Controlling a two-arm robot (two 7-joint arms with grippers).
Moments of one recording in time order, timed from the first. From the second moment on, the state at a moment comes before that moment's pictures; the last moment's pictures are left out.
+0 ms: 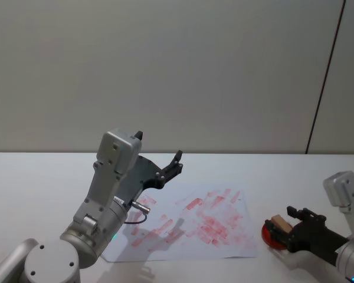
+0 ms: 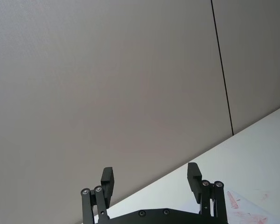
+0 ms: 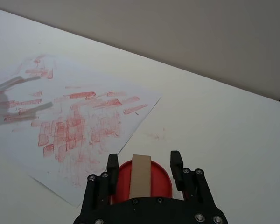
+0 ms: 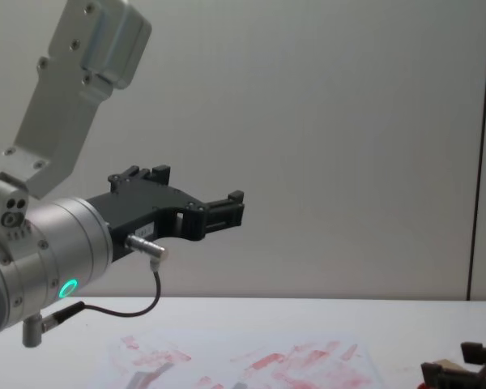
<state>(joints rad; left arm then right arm) -0.24 0.38 0.45 -1.63 -0.20 0.01 -0.01 0.09 0.36 -0.23 -1.51 0.20 0.23 0.39</state>
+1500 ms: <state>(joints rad) -0.24 0.38 0.45 -1.63 -0.20 0.01 -0.01 0.15 0.32 -0.26 -1.53 0.21 0.16 0.46</state>
